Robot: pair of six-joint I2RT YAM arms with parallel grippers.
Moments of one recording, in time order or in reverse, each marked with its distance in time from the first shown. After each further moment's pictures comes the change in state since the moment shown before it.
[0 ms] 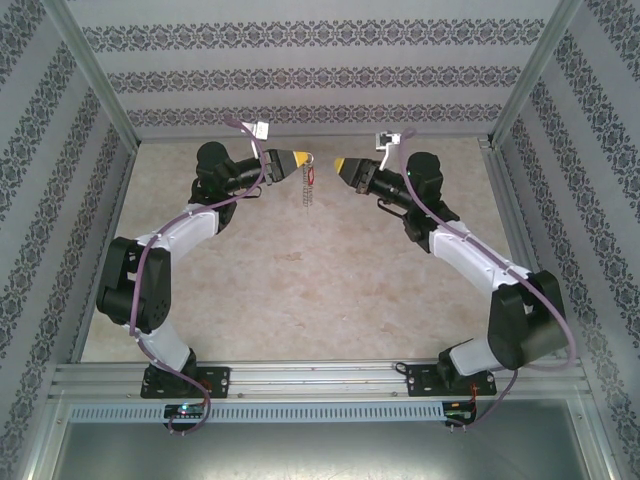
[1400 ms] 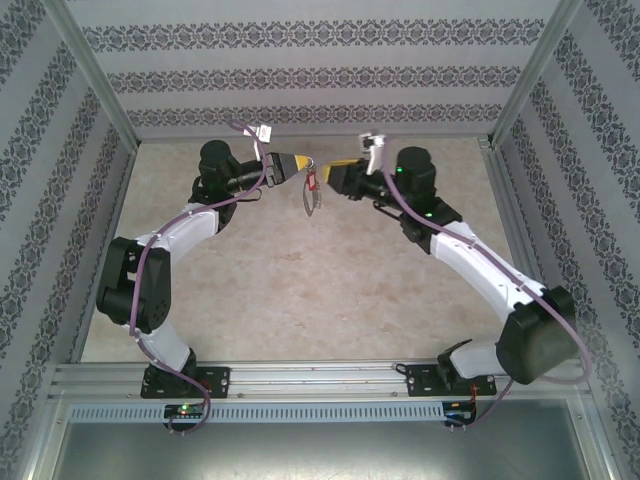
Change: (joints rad) left arm 0.000 0.000 0.013 -0.127 -0.011 0.075; right arm 0.065 -0.091 0.081 -0.270 0.092 -0.267
